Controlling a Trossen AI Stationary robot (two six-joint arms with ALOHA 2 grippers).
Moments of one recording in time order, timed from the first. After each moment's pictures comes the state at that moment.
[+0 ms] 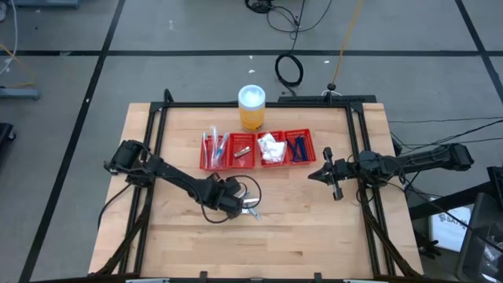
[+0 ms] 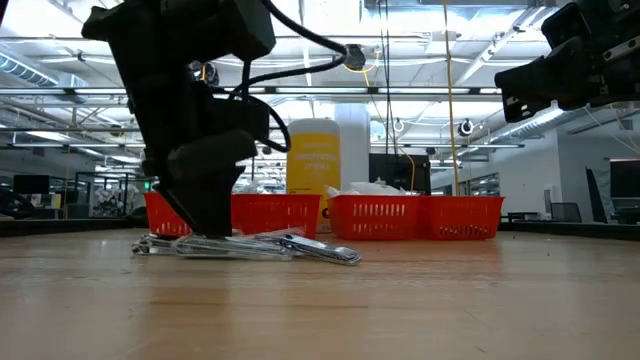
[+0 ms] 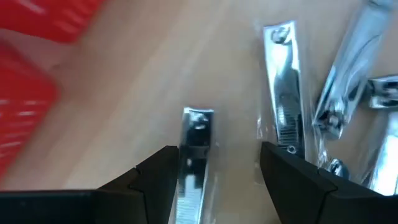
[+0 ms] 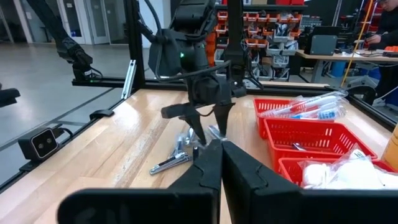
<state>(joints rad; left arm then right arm) -0.33 1.90 1.08 -0.61 -0.30 -0.90 0.09 0.45 0.06 0.37 -0.08 0.01</state>
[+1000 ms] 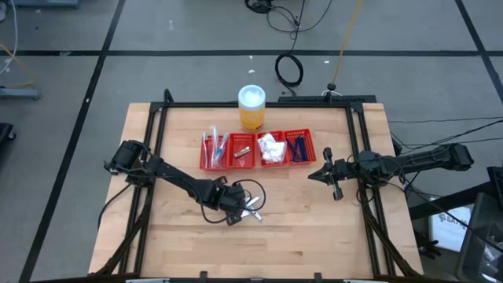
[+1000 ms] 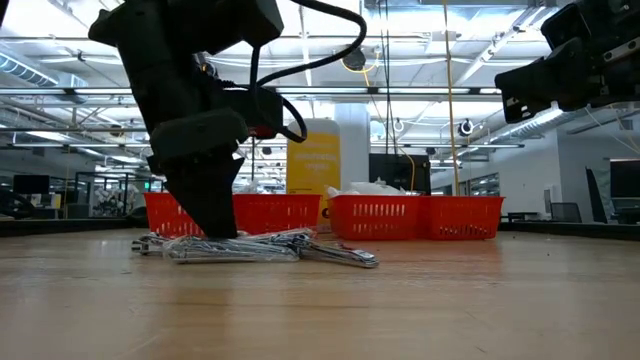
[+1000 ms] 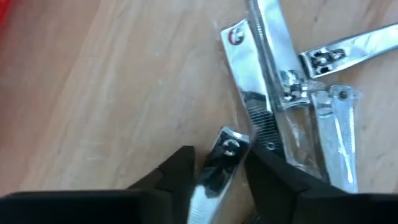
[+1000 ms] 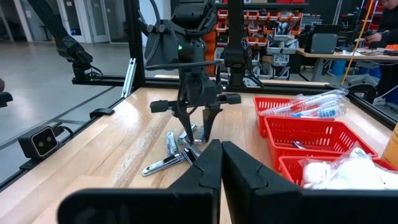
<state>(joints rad) -0.32 1.90 1.08 -0.51 -0.19 -0.69 0.09 0.45 0.06 0.36 -0.08 0.01</state>
